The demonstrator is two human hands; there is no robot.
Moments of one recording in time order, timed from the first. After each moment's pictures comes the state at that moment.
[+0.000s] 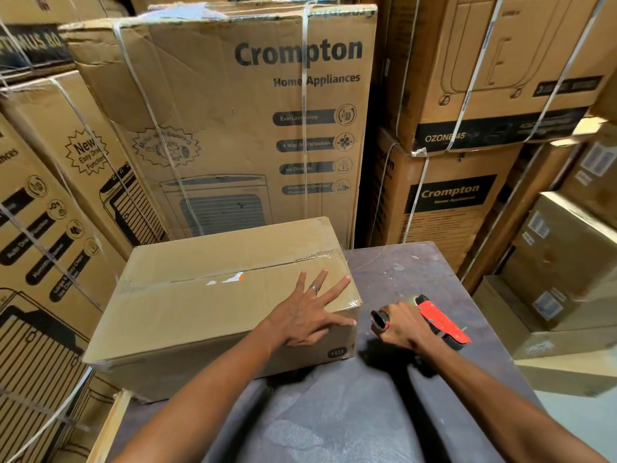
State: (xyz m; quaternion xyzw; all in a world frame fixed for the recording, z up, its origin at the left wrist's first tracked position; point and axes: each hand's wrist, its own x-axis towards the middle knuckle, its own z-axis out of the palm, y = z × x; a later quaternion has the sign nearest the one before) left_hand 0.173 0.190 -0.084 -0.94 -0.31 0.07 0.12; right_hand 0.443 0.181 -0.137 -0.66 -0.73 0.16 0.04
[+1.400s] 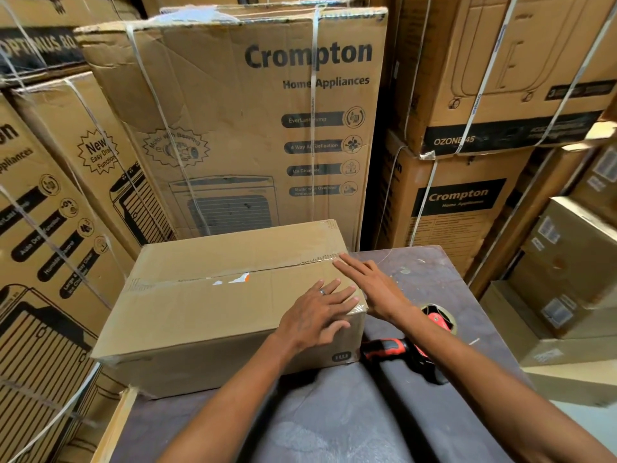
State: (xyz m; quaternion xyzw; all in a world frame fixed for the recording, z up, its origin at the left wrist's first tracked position) left_hand 0.179 0.189 -0.103 -0.93 -0.35 -0.14 -0.01; right_hand 0.394 0.235 -0.109 -0.48 -0.86 0.04 0.14
